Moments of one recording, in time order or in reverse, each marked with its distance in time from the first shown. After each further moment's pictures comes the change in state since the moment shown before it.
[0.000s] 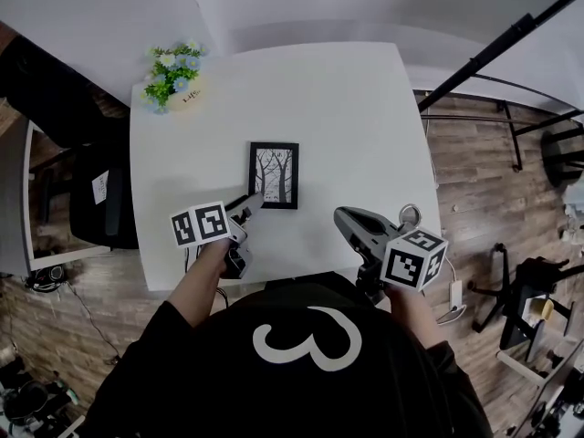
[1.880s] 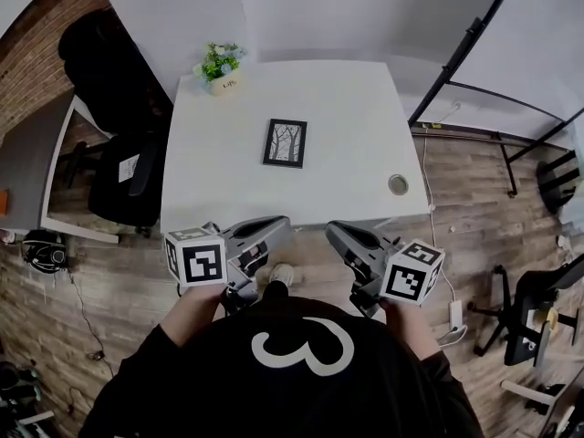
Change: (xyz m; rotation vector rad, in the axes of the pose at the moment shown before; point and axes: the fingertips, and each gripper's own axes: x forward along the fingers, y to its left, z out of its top) left arm -0.194 -0.215 -0.164 0.323 -0.114 -0.484; right arm -0.132 0.158 -0.092 -0.139 -0.115 0.240
